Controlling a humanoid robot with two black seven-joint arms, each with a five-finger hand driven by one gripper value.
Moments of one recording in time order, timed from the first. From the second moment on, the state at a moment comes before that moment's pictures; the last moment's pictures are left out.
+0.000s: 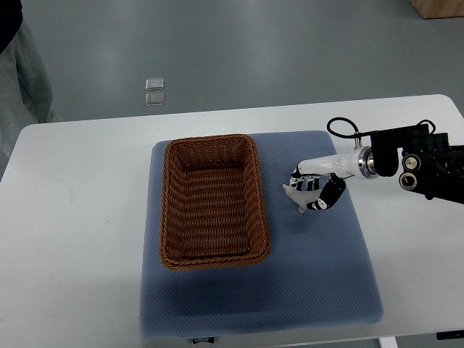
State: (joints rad) left arm -0.03 0.00 -0.17 -0.09 0.04 -0.02 0.05; right arm 1.14 -0.58 -0.08 1.26 -1.17 0.25 0.00
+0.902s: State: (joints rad) left arm -0.03 0.00 -0.17 -0.09 0.04 -0.02 0.05; right arm 1.45 -0.51 -0.08 1.25 -1.16 0.30 0.01
